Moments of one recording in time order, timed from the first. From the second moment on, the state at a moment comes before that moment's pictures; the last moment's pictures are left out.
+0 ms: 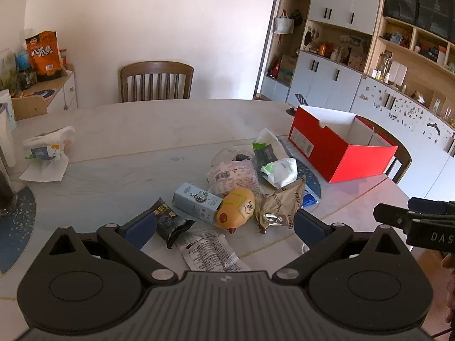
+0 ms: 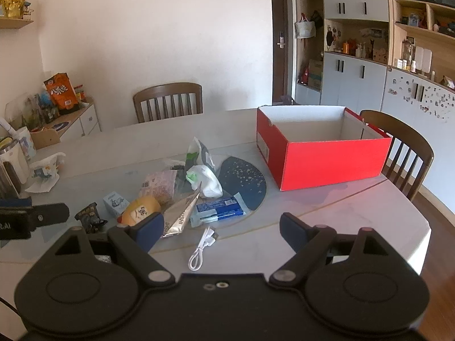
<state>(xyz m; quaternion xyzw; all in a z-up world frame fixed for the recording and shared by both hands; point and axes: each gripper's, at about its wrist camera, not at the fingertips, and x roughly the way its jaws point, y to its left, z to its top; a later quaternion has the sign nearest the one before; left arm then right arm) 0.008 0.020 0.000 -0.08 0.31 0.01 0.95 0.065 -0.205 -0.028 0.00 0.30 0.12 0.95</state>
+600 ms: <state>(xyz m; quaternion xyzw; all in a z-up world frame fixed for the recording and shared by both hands) 0.051 0.042 -0.040 -0.03 0.32 0.01 0.95 0.096 -0.185 -0.060 -0.02 0.32 0.15 0.94</state>
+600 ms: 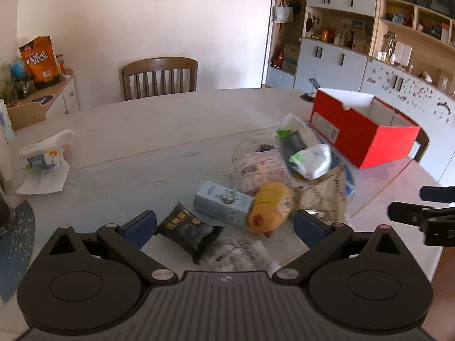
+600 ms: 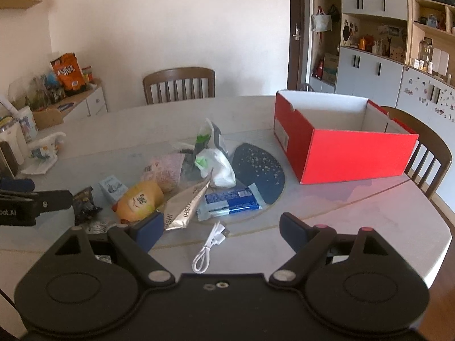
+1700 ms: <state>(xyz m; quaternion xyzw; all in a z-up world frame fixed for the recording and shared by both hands) 0.105 0.078 -0.104 0.03 0.36 0.00 0.93 0.147 -0.152 -0.124 -0.07 0.40 0.14 0.90</state>
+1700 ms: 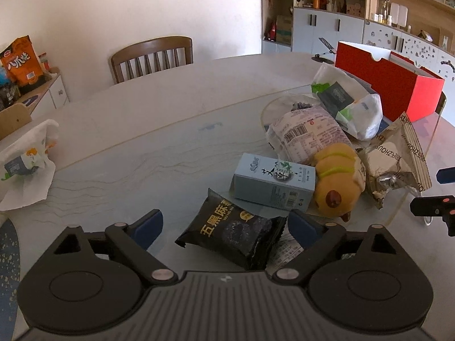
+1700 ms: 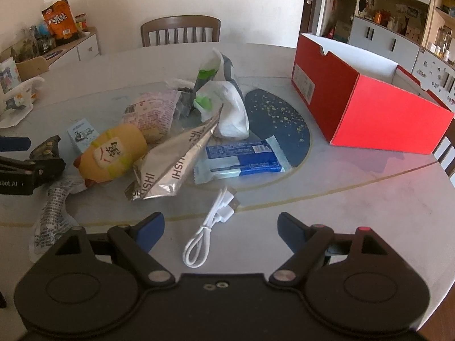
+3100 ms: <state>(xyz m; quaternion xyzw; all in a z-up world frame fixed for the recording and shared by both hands) 0.093 0.084 -0.092 0.00 0.36 0.00 0.93 0.148 -0.157 -0.115 -0.07 0.41 0.14 0.90</state>
